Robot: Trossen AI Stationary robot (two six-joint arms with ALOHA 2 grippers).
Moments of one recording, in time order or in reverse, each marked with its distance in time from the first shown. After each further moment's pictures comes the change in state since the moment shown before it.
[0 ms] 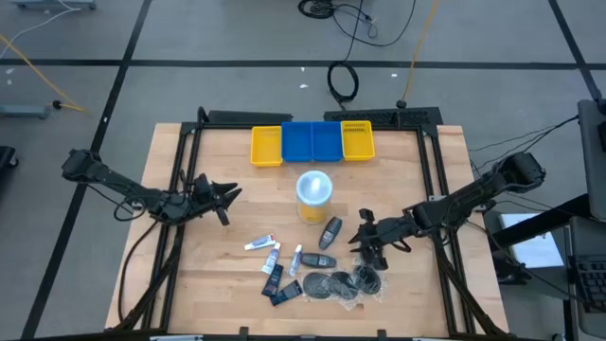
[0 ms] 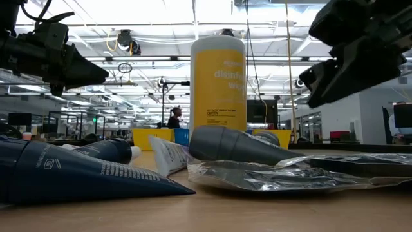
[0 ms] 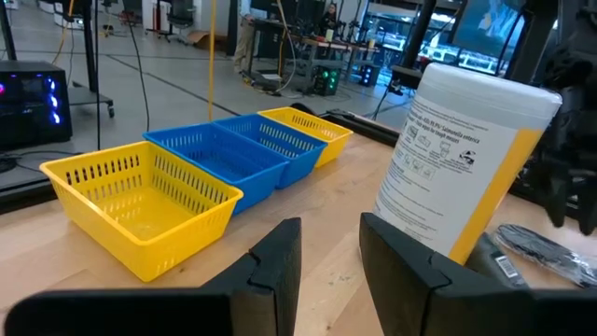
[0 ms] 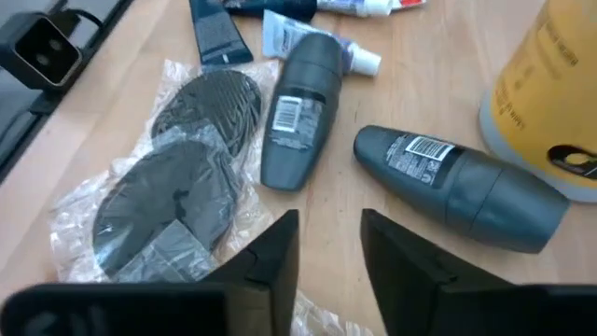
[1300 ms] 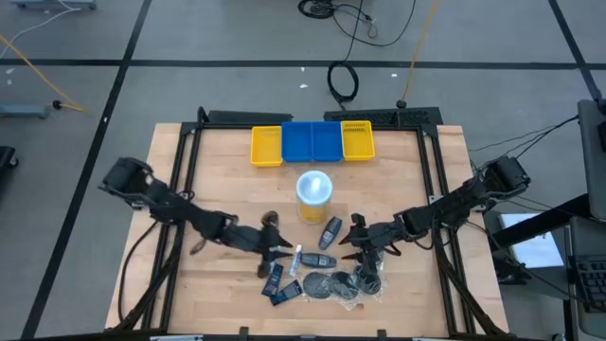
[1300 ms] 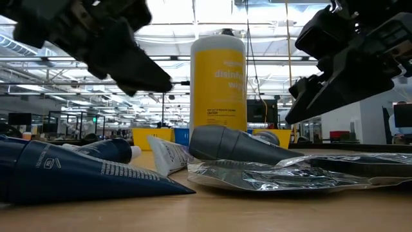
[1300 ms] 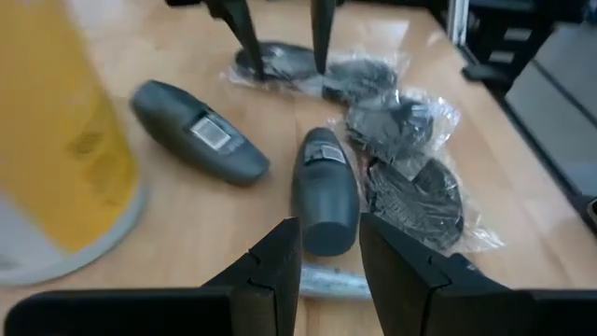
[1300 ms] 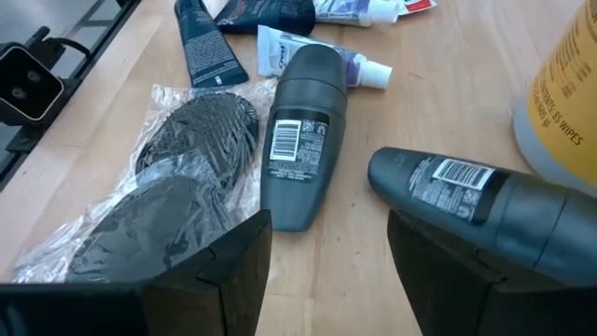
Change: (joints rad) left arm -0.003 1.079 0.639 0.082 0.698 0.085; right arm 0.000 0.181 0.000 0.236 0.001 0.049
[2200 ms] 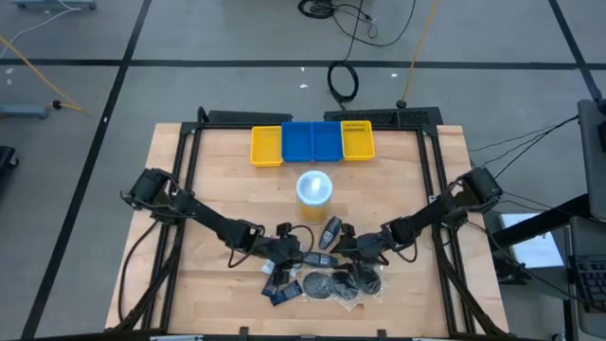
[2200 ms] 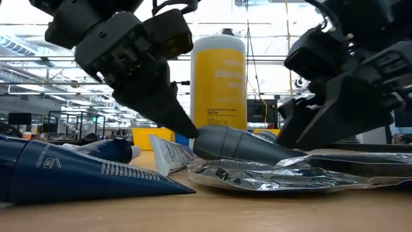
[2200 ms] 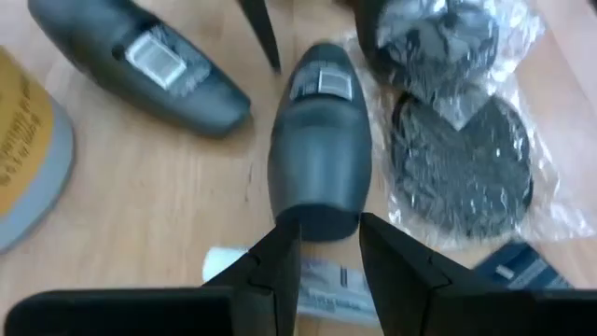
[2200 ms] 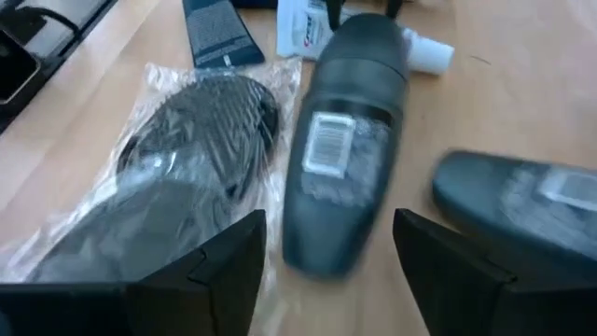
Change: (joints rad) left arm 0.017 0.226 0.263 -0.283 0.033 -0.033; right arm 0.025 0.283 0.067 0.218 -0.001 -0.008
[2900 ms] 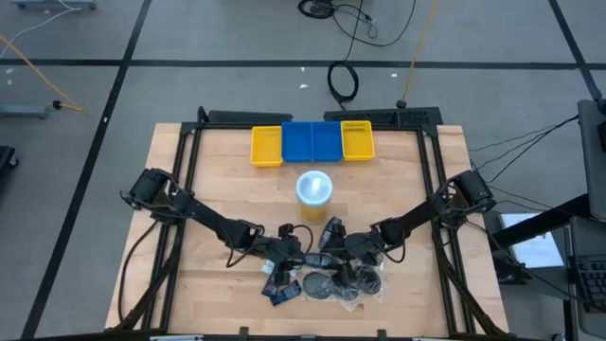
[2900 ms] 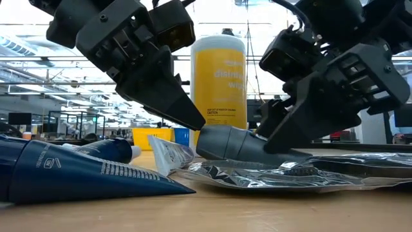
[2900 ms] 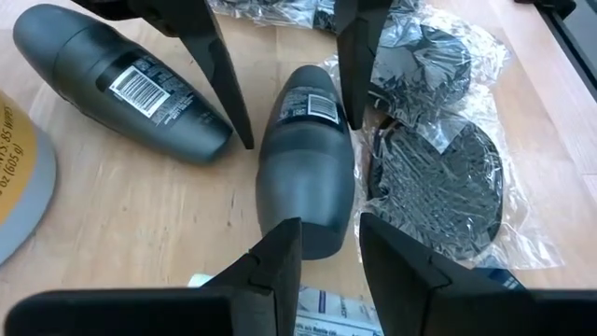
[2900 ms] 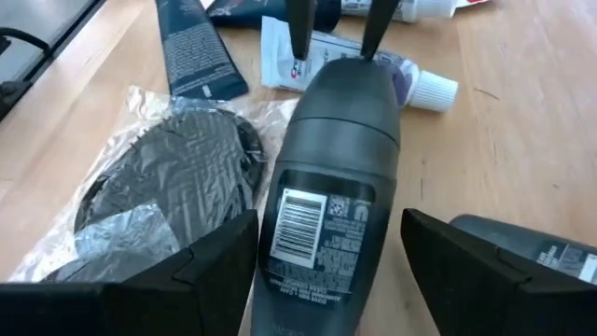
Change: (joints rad) left arm 0.000 -0.001 0.000 0.048 0.019 0.004; right arm -0.037 0.075 0.114 -0.039 -0.023 -0.019
